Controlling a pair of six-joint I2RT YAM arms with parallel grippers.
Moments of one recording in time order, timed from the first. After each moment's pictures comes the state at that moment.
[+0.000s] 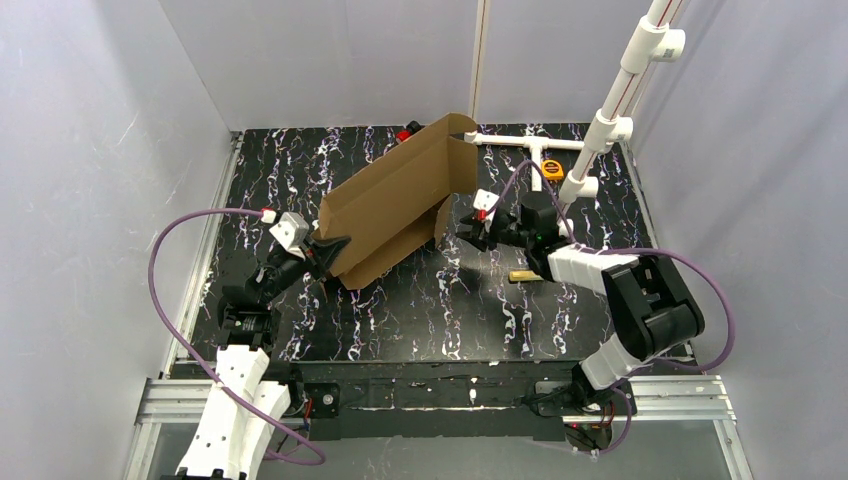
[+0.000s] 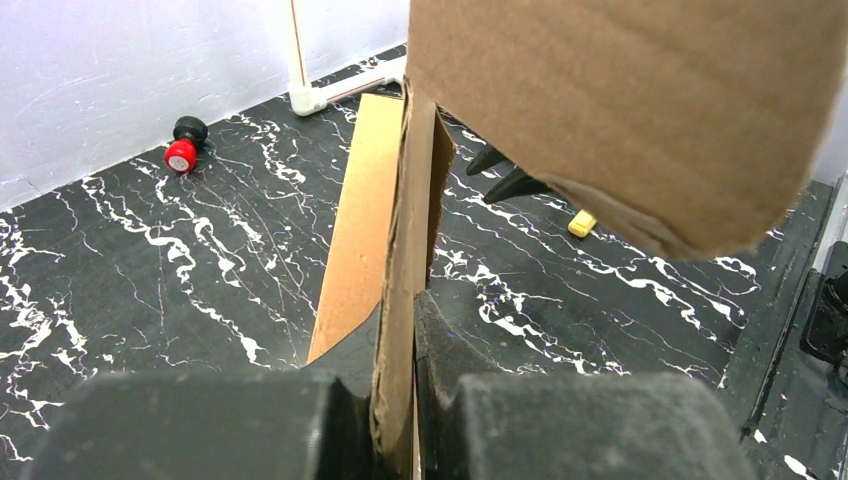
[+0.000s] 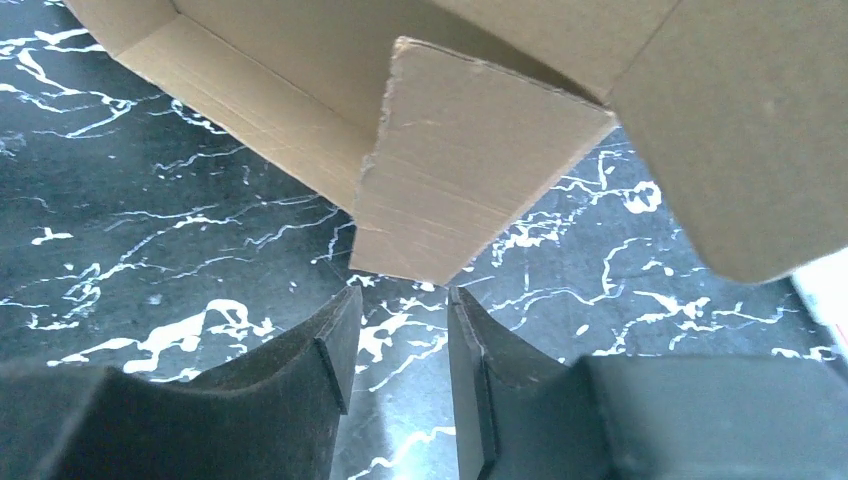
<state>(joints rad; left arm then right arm) -0.05 0.60 0.47 0.18 0.78 -0.08 0.43 1.58 0.68 0.61 -0.74 -0.47</state>
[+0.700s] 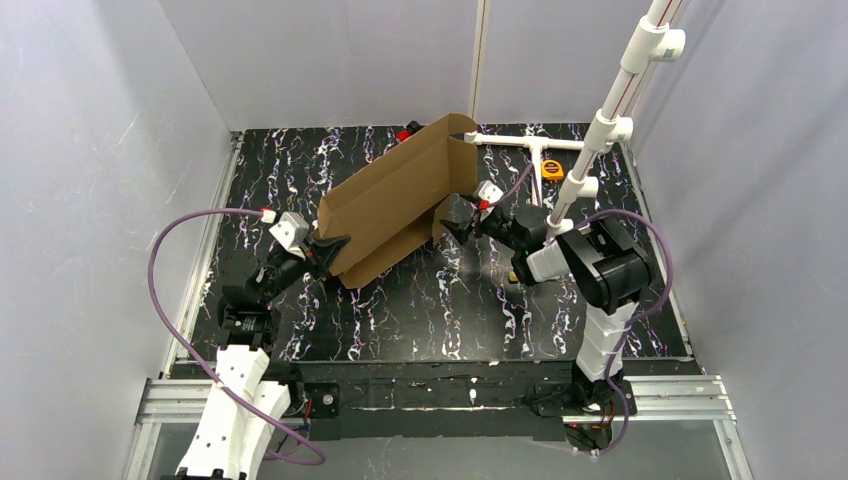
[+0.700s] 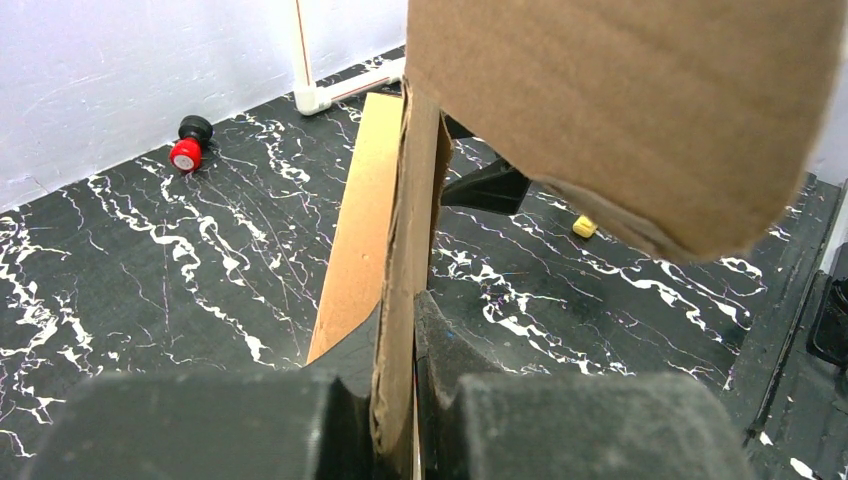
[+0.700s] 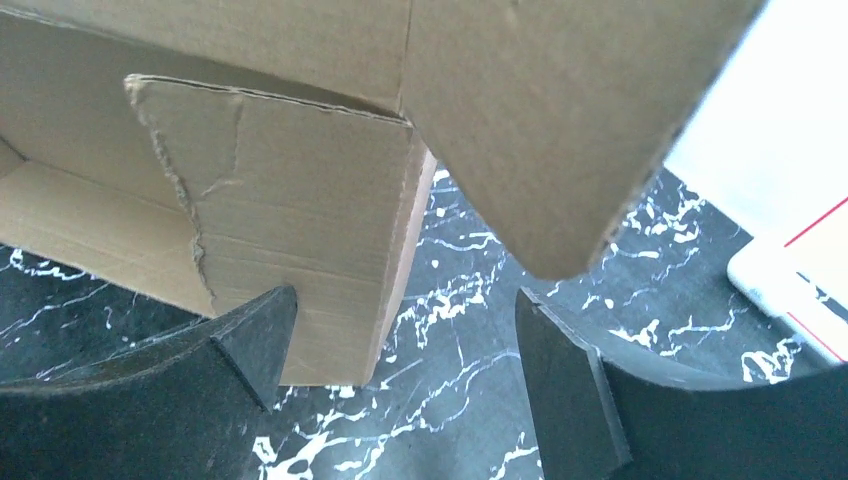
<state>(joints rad) -0.05 0.60 0.47 0.18 0.77 -0.07 0.44 1.89 0.70 1.22 -0.55 -0.20</state>
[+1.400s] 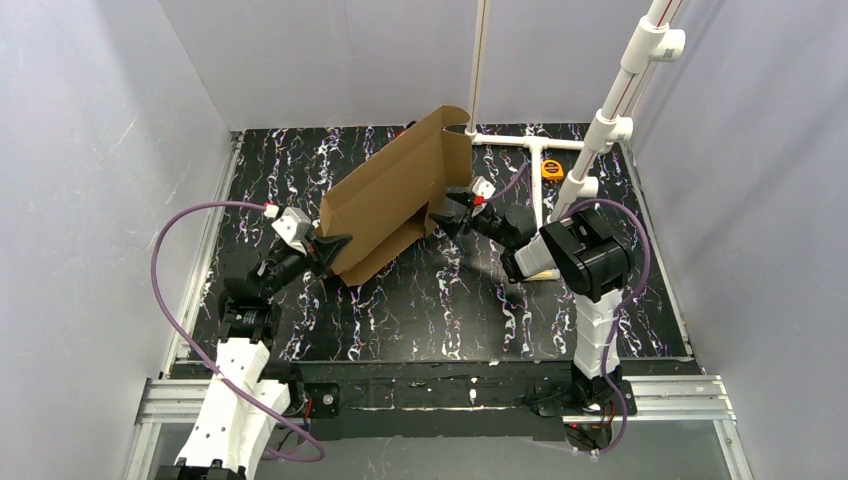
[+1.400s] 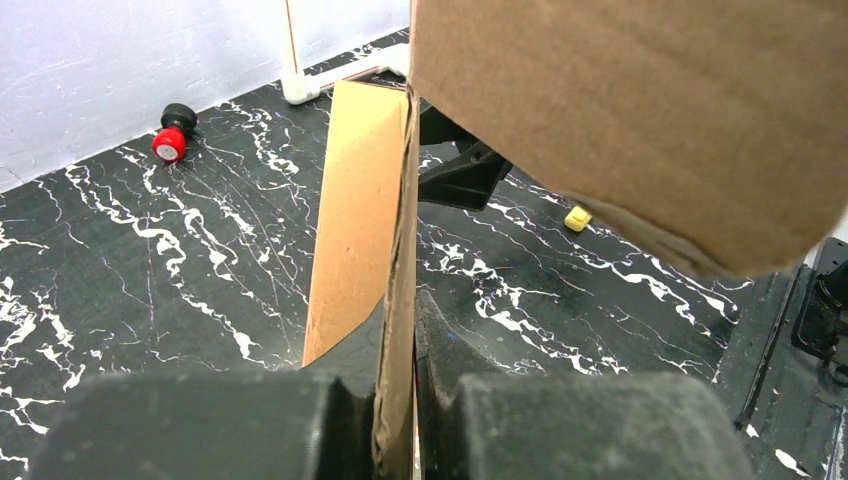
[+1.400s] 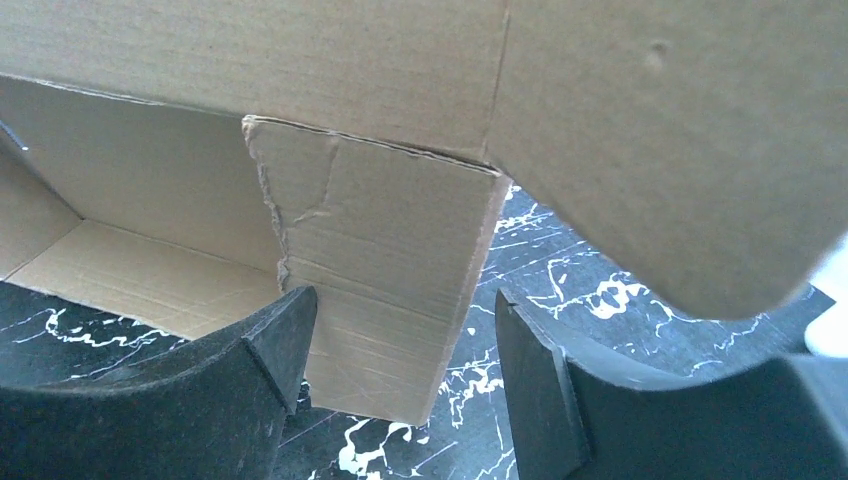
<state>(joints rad) -0.05 0.64 0.49 0.18 0.79 -0.08 0.48 2.04 0.79 1.41 -0.57 -0.06</state>
